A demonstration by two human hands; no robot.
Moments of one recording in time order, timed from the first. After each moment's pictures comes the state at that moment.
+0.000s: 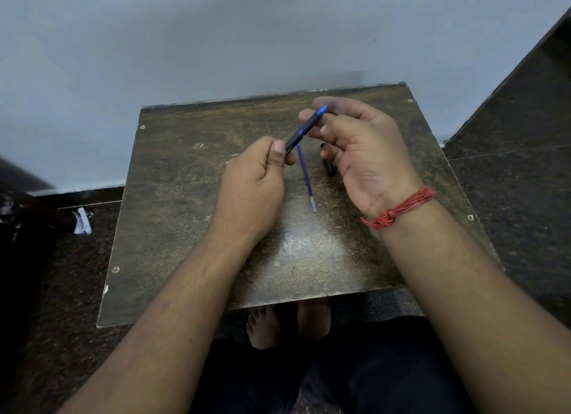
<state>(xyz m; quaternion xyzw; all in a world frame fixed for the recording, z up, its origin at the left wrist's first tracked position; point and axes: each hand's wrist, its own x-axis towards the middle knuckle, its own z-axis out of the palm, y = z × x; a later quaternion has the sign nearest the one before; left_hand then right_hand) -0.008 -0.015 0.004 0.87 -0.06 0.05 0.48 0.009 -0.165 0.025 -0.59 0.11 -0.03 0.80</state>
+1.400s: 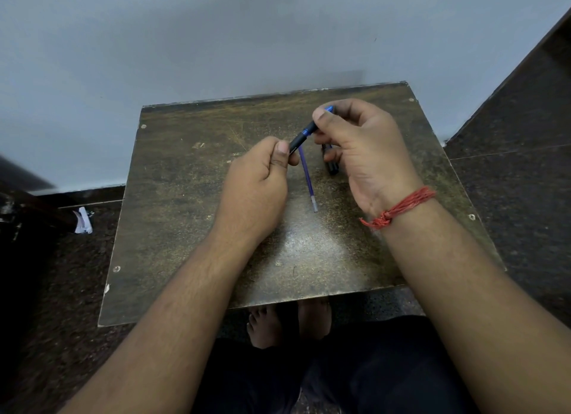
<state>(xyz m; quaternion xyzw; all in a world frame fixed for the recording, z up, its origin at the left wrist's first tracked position) -0.008 -0.016 0.003 0.87 -0.07 0.04 0.49 0.010 -0.163 0.020 -0.67 0.11 -0.06 0.73</state>
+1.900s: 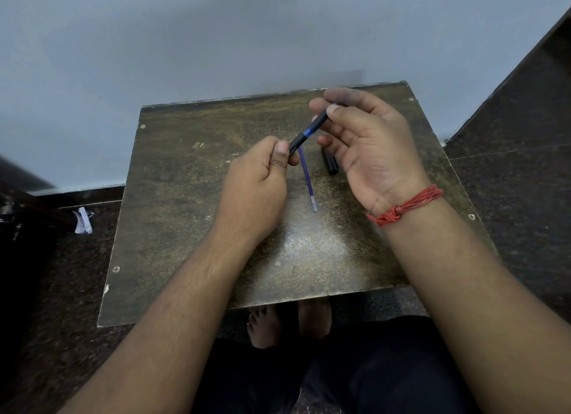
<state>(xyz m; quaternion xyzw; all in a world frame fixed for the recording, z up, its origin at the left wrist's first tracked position) -0.008 -0.016 0.002 0.87 -0.08 0.05 0.48 0.010 -0.169 0.025 -0.53 0.11 -0.04 0.84</state>
